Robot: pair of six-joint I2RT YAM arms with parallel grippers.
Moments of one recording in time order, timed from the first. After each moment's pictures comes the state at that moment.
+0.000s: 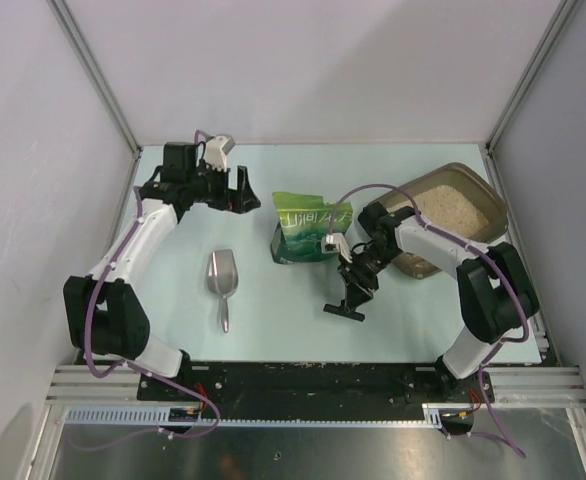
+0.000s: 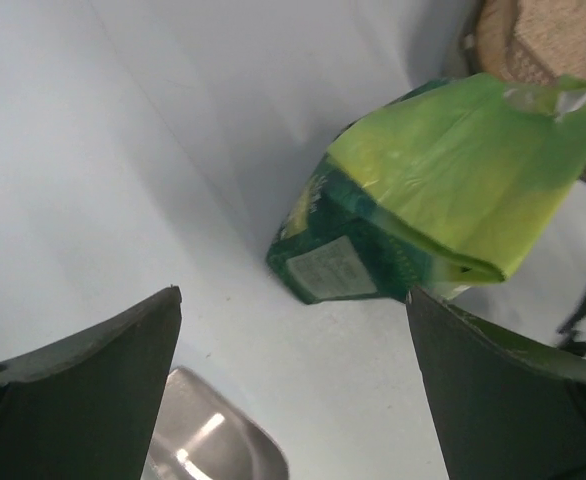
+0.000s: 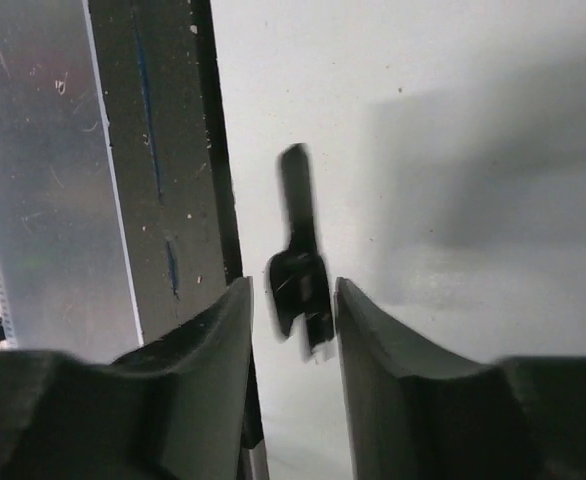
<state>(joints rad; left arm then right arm) -0.16 1.51 1.31 -0.50 0.50 0.00 0.51 1.67 1.14 -1.01 -0.87 -0.75</state>
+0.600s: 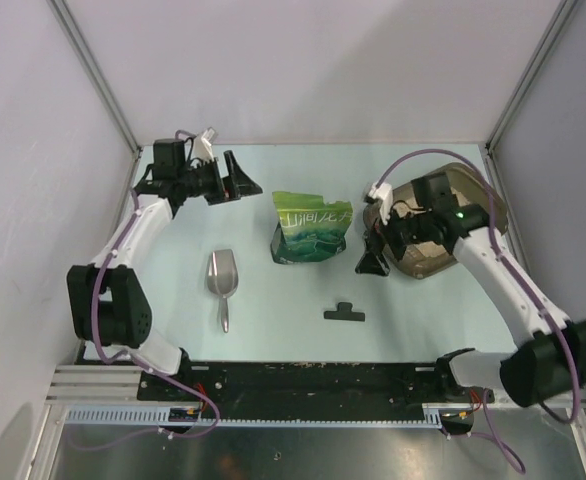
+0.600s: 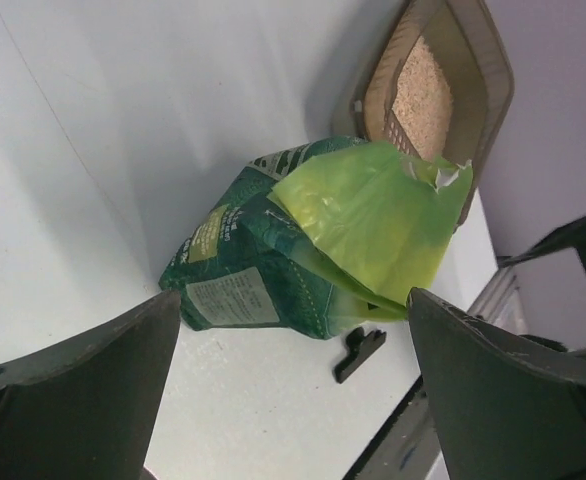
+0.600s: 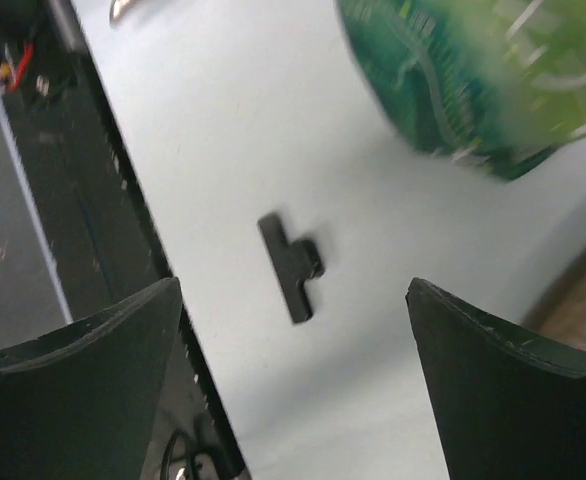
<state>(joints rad) -0.08 1.55 1.31 -0.39 0.75 -0.34 0.33 1.33 1.18 -0.89 -0.79 -0.49</state>
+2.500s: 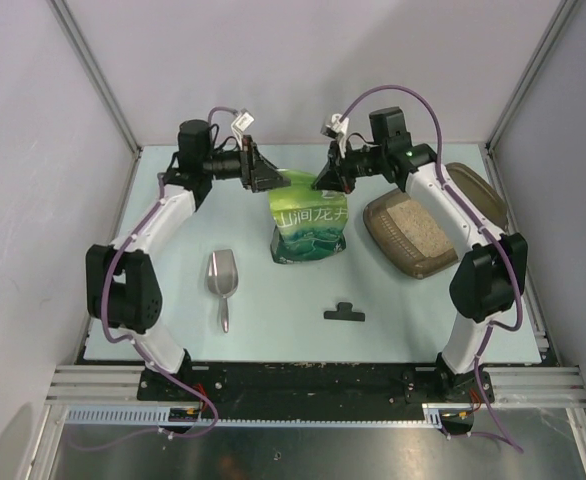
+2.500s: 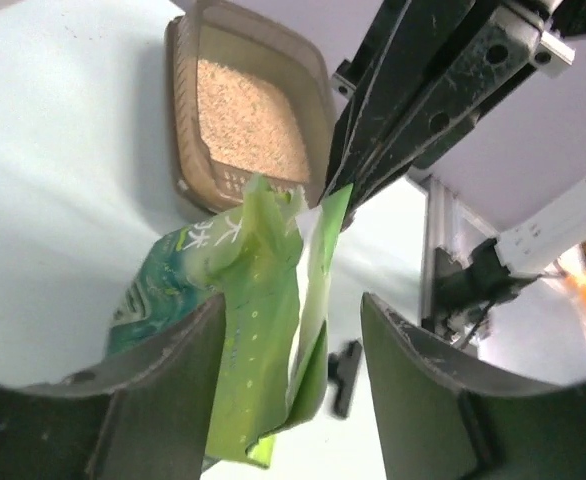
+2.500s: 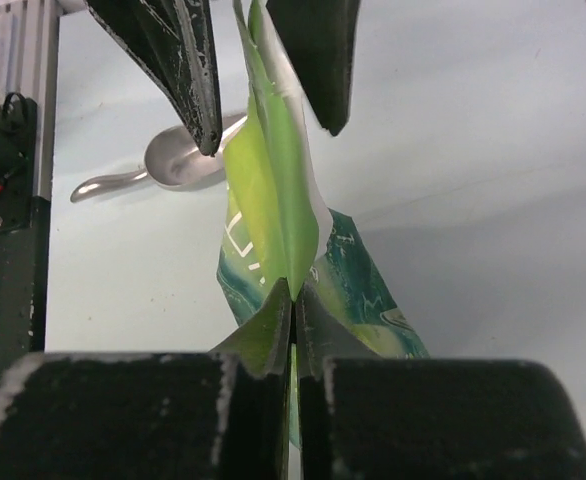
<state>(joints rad) -0.21 1.70 1.38 0.06 1.13 -0.36 0.39 1.82 1.75 -0.52 -0.95 -0.37</state>
